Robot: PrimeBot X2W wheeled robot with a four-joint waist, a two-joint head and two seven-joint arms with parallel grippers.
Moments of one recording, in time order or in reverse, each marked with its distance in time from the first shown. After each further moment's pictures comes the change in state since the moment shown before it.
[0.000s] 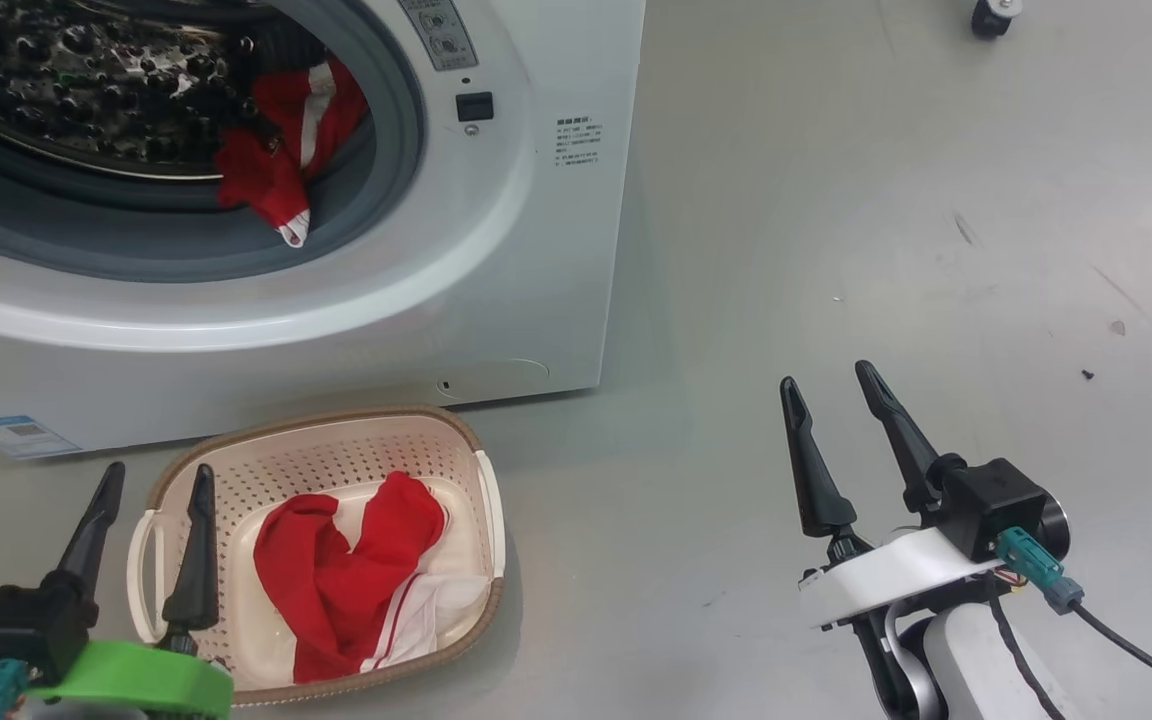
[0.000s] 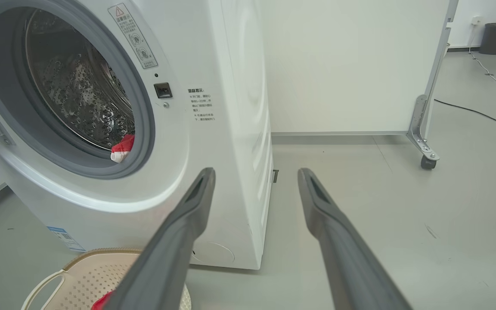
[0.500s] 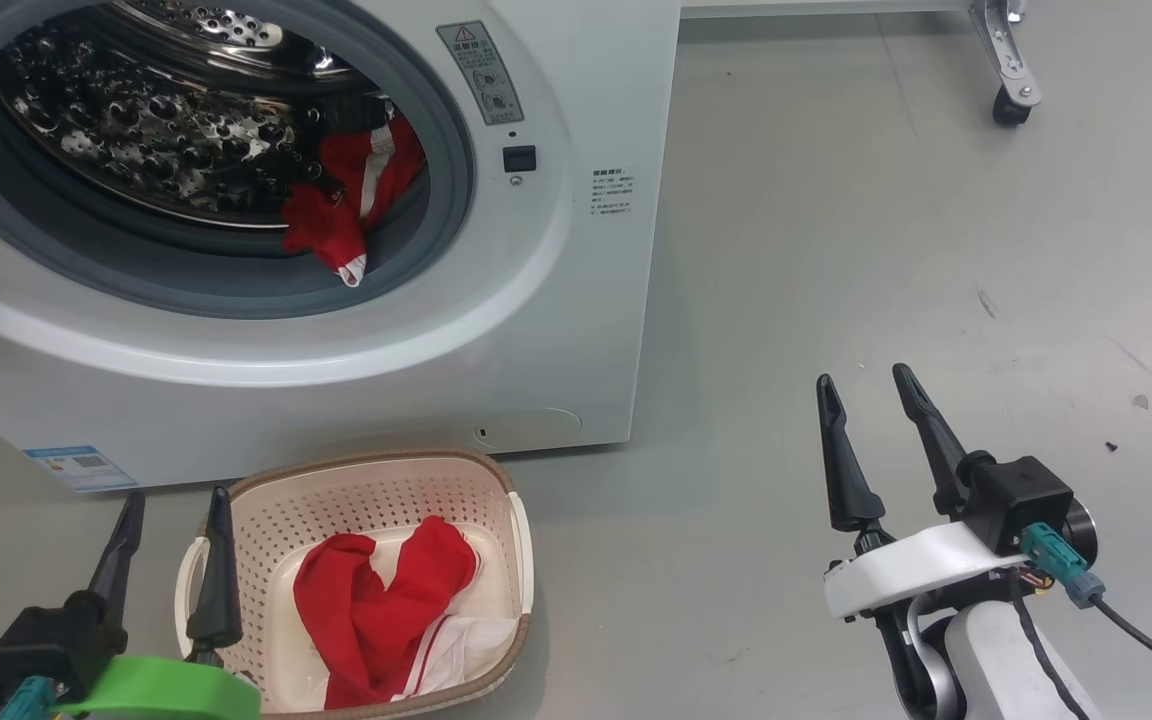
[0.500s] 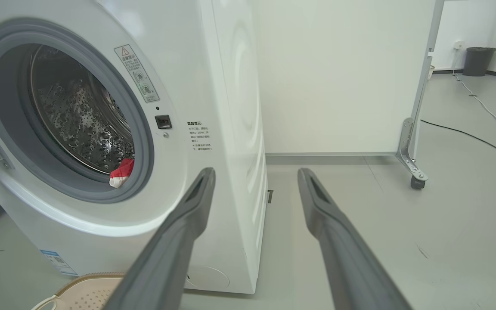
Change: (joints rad) left arm 0.006 -0.058 0.000 0.048 -0.018 0.017 0.000; right arm 0.000 0.000 -0.055 0.033 0.001 0.002 0.000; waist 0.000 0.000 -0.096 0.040
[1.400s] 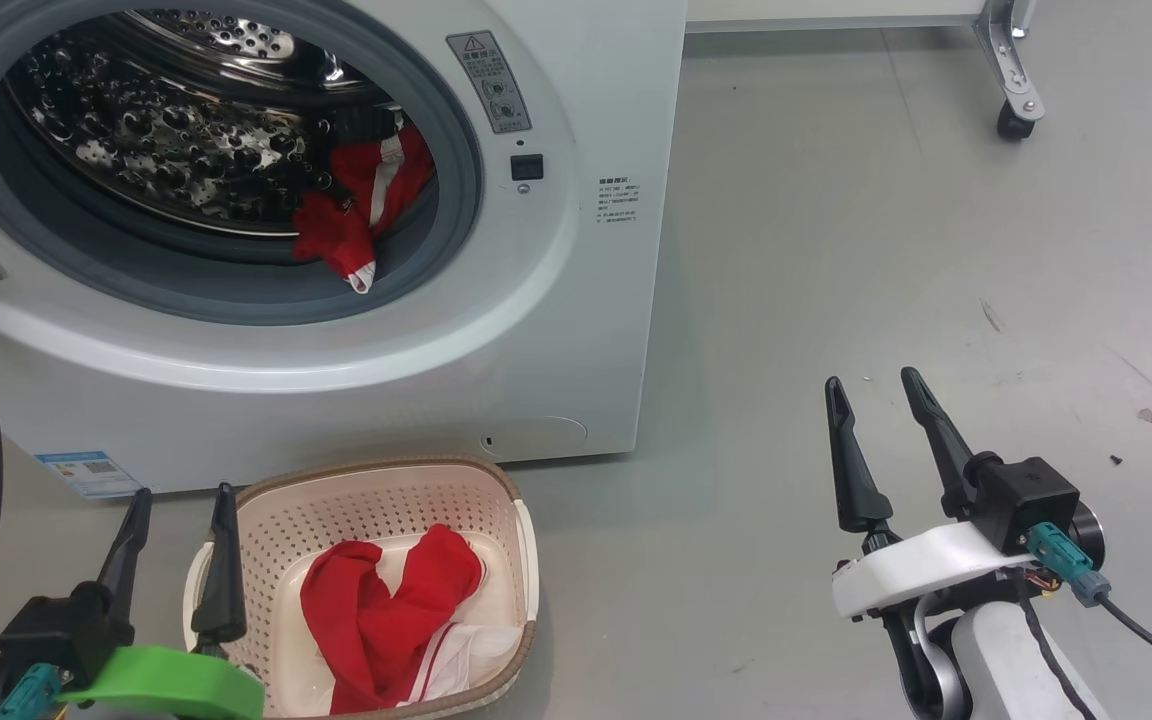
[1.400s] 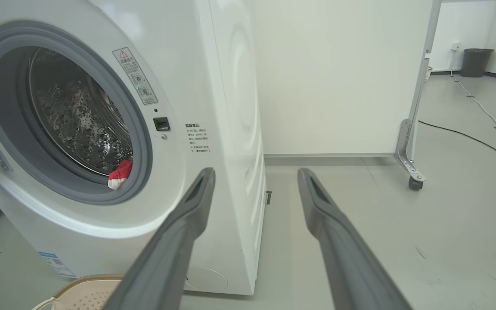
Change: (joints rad) left arm -0.028 0.016 -0.019 0.033 -0.035 0.005 0.000; right arm 0.000 0.000 -0.008 0.014 0.000 -0.008 0.000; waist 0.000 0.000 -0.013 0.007
